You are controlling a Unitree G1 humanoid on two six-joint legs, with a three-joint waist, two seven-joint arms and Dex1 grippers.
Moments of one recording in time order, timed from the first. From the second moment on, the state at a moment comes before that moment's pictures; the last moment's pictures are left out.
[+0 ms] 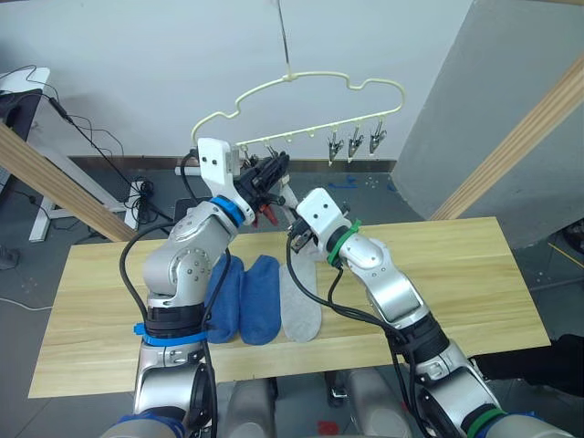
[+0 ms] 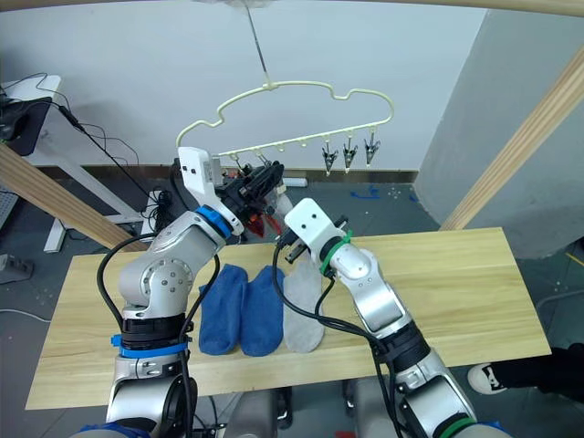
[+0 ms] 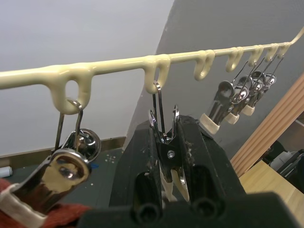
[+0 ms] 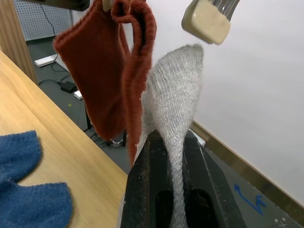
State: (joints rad) left arm -0.59 0.22 0.17 -0.12 -0.63 0.64 -0.34; right arm -0.56 -0.04 0.36 0.02 -0.17 0.36 0.32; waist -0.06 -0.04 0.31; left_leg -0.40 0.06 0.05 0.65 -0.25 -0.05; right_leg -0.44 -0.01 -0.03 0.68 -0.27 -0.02
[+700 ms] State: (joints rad) left arm -0.58 0.22 0.17 -0.13 -0.63 0.65 -0.34; right arm -0.58 0.02 0.35 0.02 -0.16 0.34 0.30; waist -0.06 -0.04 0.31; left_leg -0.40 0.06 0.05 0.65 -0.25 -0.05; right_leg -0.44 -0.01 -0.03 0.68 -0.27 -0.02
